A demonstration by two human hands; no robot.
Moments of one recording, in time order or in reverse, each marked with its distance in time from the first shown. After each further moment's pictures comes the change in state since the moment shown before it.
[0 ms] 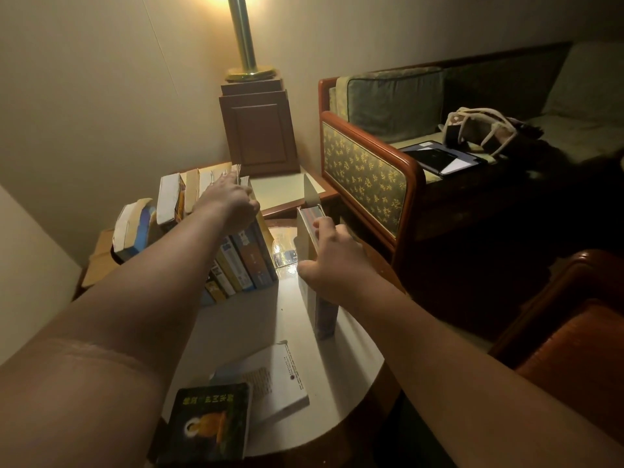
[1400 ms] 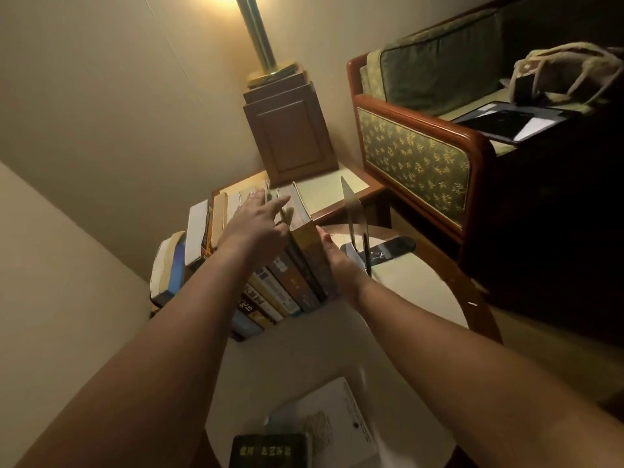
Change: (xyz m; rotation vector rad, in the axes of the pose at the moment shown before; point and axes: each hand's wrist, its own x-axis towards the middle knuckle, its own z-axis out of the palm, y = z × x) left_hand 0.007 -0.007 0.003 -0.042 0.019 0.051; right_hand 0.104 0.028 0.115 1.090 -0.372 0.230
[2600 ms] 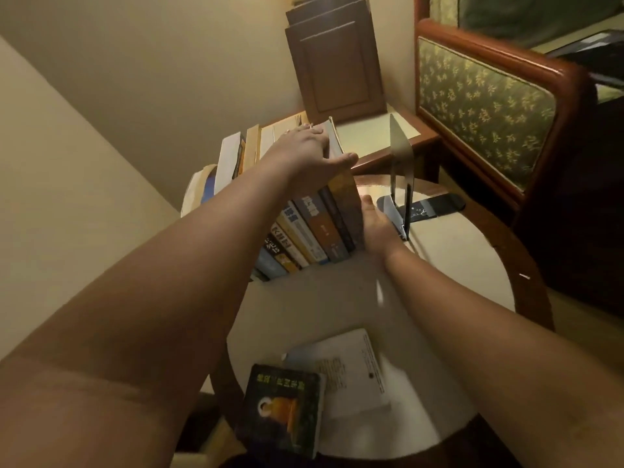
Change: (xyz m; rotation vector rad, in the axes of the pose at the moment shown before) left_hand 0.018 0.017 -0.005 0.218 -0.105 0.074; right_hand 0.026 0.044 0.001 -0.129 0.180 0.019
